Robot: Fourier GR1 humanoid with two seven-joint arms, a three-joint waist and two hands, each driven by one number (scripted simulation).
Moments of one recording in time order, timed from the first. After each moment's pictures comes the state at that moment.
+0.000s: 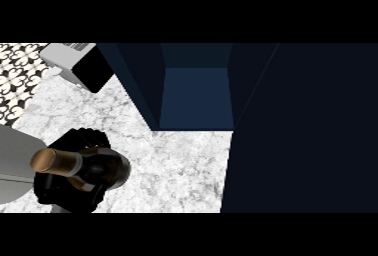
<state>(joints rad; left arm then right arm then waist) 0.04 0.08 0.02 -1.68 0.23 -0.17 -0.27 -0.08 -0.06 0.08 -2.48 -0.07 0.10 0.65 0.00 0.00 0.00</state>
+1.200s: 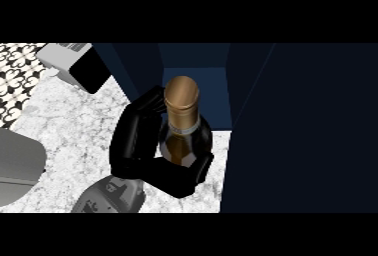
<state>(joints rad) -0.37 0.00 -0.41 -1.76 0.16 0.41 0.10 -0.05 -0.05 0.05 -2.48 -0.09 0.14 0.63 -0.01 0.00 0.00</state>
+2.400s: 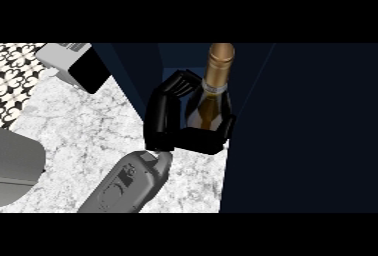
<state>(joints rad) -0.55 0.00 -0.46 -1.47 0.27 0.63 -0.08 -0.09 -0.05 0.04 -2.48 -0.11 0.13 0.66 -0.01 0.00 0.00</state>
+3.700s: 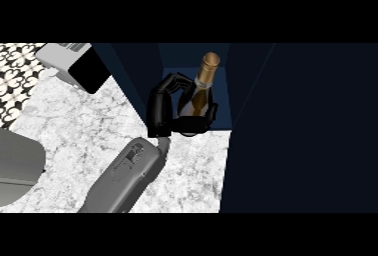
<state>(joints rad) -0.61 0.00 -0.40 -1.08 0.36 0.62 -0.41 -0.07 -0.05 0.04 -2.48 -0.11 0.14 0.65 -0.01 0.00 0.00</state>
